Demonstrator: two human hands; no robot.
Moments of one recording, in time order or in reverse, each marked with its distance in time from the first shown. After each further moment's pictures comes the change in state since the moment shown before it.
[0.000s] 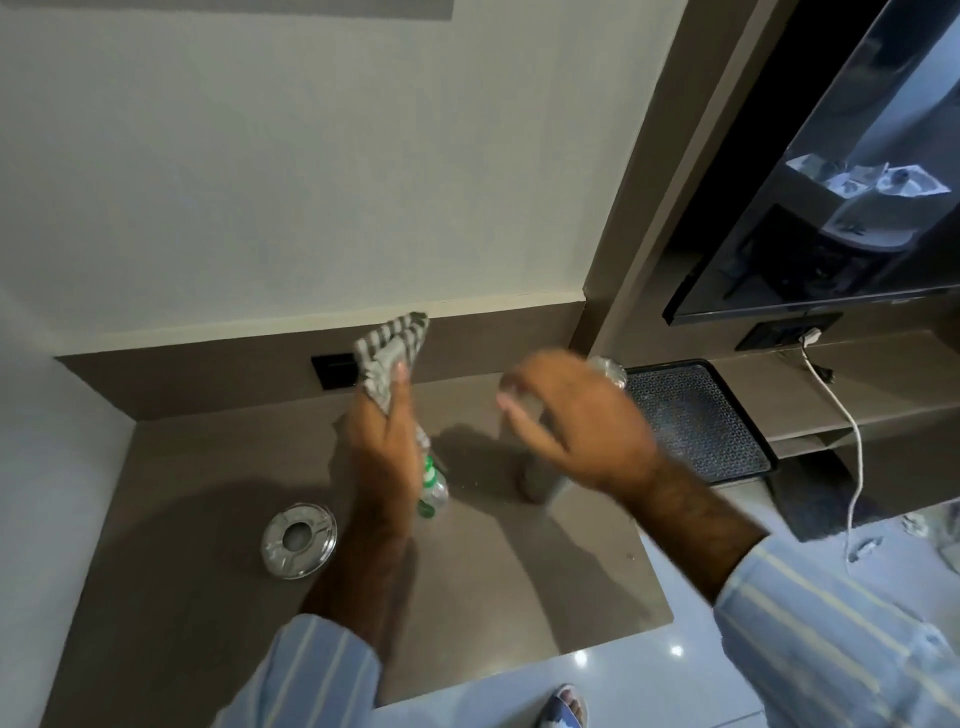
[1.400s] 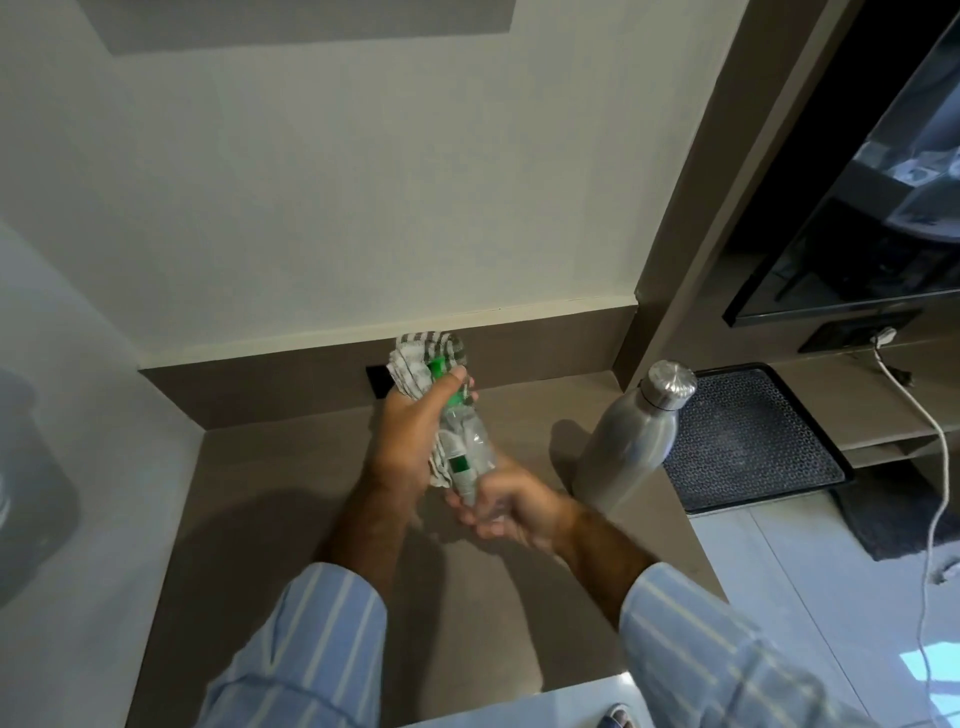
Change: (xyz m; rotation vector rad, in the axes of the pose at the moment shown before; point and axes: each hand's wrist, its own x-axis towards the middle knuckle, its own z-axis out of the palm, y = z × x) left_hand 0.053 -0.008 -0.033 -0.308 -0.277 -0.479; right_hand 0.003 -0.050 0.144 1.805 -0.608 0.687
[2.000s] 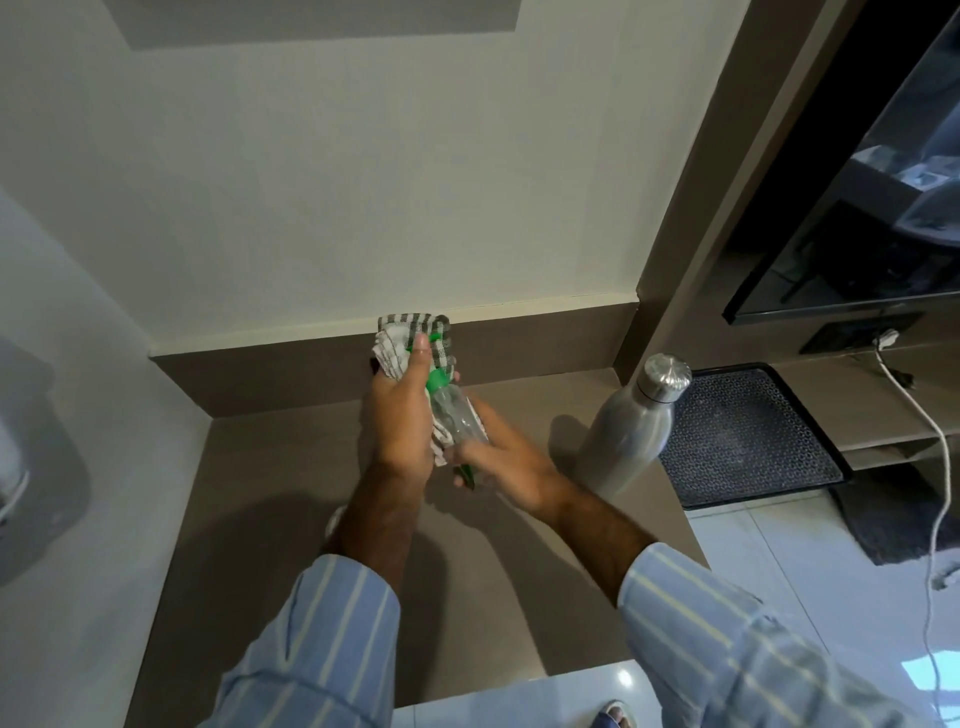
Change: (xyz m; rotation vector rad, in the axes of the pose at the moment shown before) left_hand -0.012 0.015 0.006 0.016 0.249 0.069; right_hand -0.010 -0.027 0.027 -0.693 0.255 -0.277
